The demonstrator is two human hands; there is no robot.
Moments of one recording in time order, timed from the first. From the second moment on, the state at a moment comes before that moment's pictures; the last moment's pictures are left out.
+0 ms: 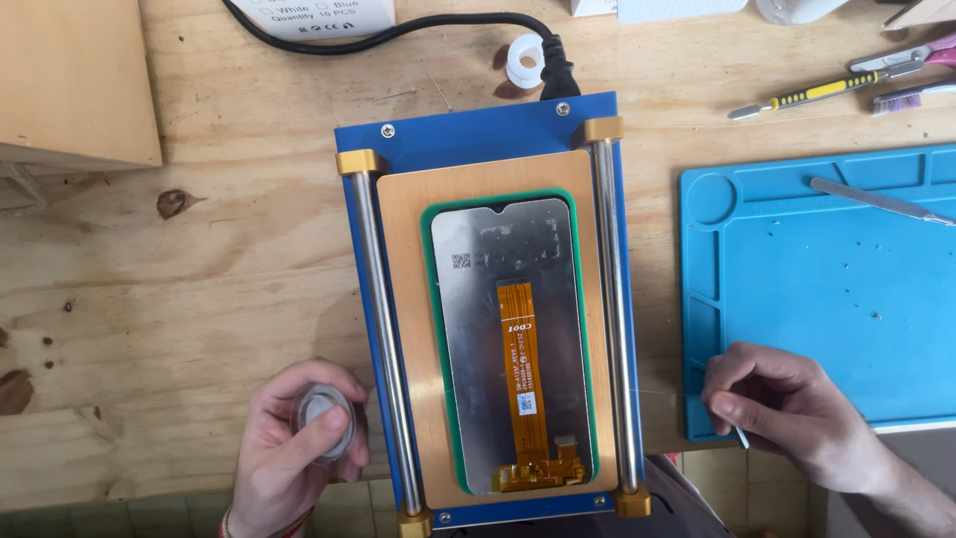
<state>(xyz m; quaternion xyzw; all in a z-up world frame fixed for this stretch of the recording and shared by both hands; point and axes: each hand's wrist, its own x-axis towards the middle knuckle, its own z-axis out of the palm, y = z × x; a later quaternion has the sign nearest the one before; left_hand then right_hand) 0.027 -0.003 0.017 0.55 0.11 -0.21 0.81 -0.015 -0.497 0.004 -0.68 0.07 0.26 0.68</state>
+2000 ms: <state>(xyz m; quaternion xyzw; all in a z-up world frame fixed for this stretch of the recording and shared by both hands) -0.077 0.064 -0.023 0.52 0.26 -0.16 0.80 0.074 -0.432 0.041 -0.72 -0.09 0.29 0.62</state>
